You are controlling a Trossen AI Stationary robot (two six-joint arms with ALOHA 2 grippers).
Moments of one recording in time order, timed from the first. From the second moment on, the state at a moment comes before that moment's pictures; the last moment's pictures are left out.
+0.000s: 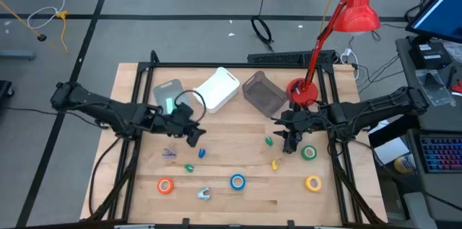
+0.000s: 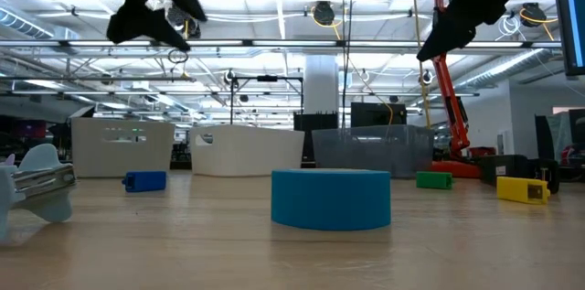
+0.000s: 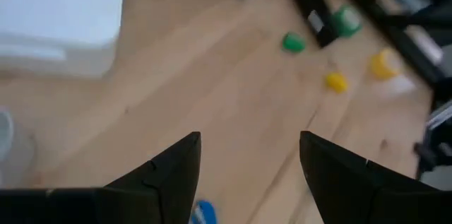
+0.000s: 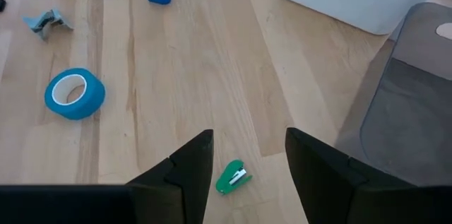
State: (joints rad) left arm -0.24 1.15 0.85 -0.48 -0.33 -0.96; right arm 0.18 1.02 0.77 -0.52 0.23 0.32
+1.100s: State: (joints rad) left arm -0.34 1.38 0.85 -0.27 -0.31 -0.76; right arm 0.18 1.02 0.77 -0.62 0.23 0.47
